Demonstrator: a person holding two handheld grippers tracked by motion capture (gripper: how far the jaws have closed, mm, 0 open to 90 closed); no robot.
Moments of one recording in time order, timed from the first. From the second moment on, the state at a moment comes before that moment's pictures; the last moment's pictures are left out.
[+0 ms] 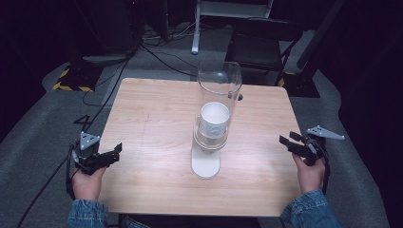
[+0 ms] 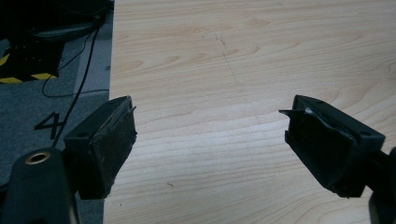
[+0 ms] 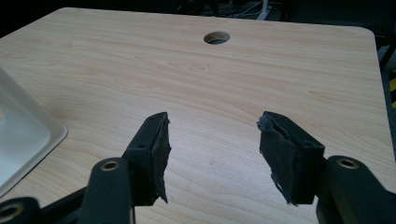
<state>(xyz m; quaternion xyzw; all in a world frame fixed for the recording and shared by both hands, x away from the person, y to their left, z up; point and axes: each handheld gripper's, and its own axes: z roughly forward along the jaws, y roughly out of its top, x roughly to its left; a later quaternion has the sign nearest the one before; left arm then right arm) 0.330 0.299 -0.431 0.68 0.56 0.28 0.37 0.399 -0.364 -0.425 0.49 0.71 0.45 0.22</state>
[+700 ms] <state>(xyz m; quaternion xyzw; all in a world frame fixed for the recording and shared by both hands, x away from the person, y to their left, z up) 0.334 0.296 -0.433 0.69 0.57 0.26 0.36 0.400 -0.350 -0.427 0.48 0.73 0.45 0.20</state>
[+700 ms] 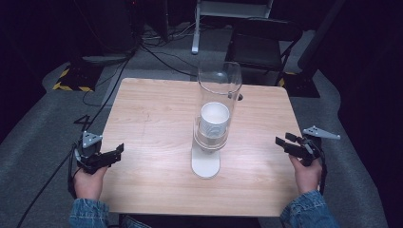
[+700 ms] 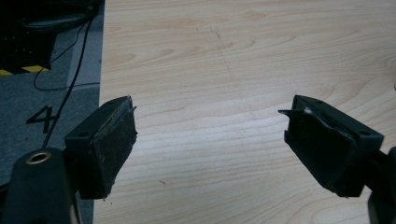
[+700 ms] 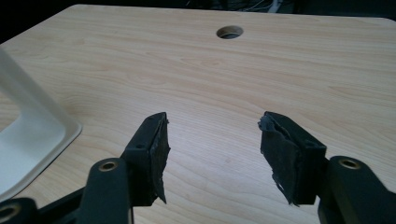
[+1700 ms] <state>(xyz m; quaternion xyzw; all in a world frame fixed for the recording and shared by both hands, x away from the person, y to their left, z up) 0.341 0.289 -0.442 0.71 0.56 0.24 0.35 0.384 -0.221 -0.416 0.34 0.80 0.48 0.13</state>
